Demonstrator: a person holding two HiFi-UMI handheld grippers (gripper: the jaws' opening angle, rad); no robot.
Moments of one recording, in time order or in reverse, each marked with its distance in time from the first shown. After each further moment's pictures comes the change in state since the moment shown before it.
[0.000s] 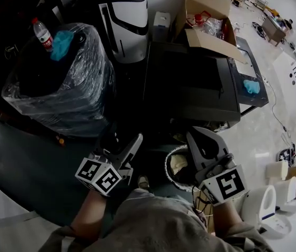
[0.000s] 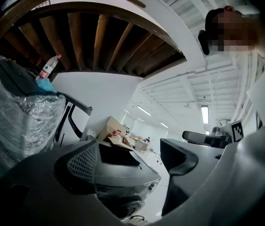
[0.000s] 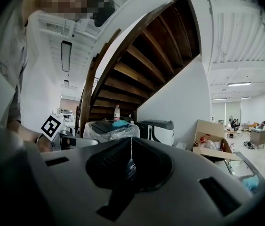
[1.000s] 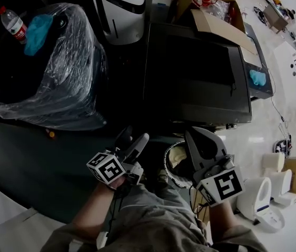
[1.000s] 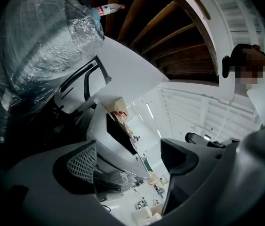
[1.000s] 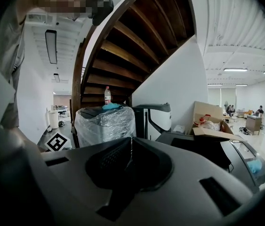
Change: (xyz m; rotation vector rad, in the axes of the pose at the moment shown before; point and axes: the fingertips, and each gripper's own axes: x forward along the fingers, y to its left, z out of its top) left arm 0.075 0.104 -0.136 -0.511 0.118 -0.054; right arm 0.095 -0.032 -0.093 0.085 0.164 -0.041
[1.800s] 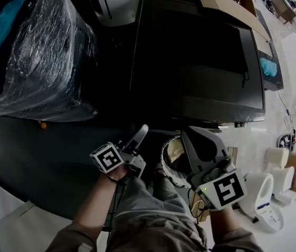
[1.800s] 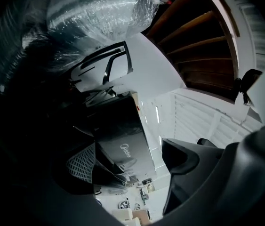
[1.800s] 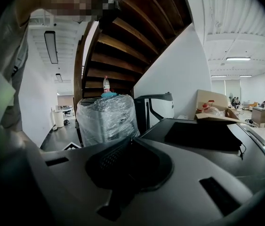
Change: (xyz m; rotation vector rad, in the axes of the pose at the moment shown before) left arm 0.061 0.101 -0.095 -0.271 0.017 0.023; right arm 0.033 -0.035 -0.084 0.076 0.015 0.046
